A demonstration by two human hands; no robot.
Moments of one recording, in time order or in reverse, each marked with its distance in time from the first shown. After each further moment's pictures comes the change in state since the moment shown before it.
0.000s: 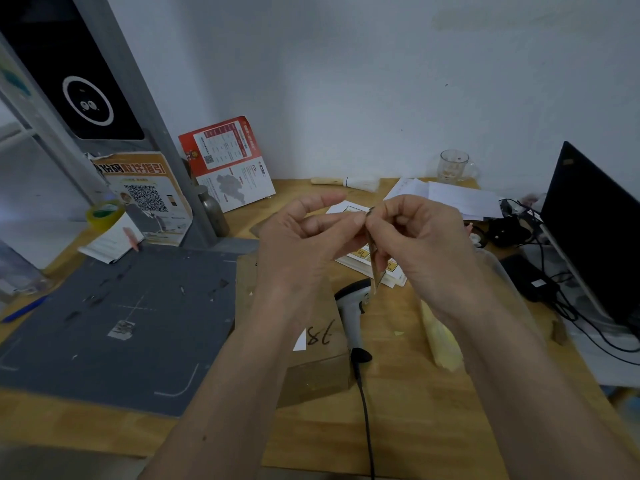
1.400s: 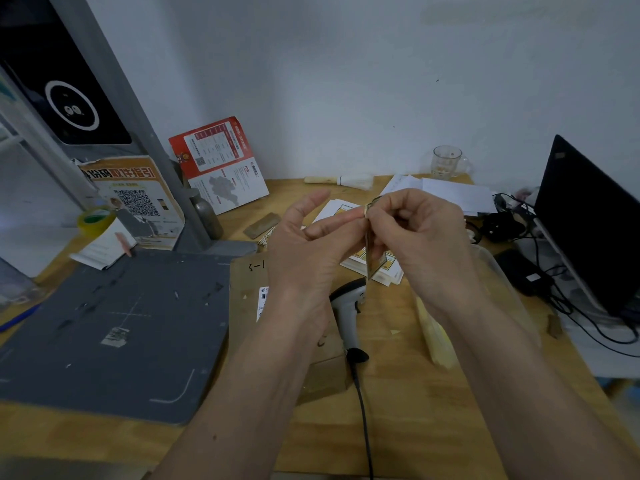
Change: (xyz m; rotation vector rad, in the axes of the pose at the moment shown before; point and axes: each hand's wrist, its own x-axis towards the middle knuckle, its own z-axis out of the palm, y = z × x) left_hand 0.005 -0.011 0.018 -0.068 0.108 -0.103; right_hand 0.006 0.007 -0.005 0.033 0.112 -0.029
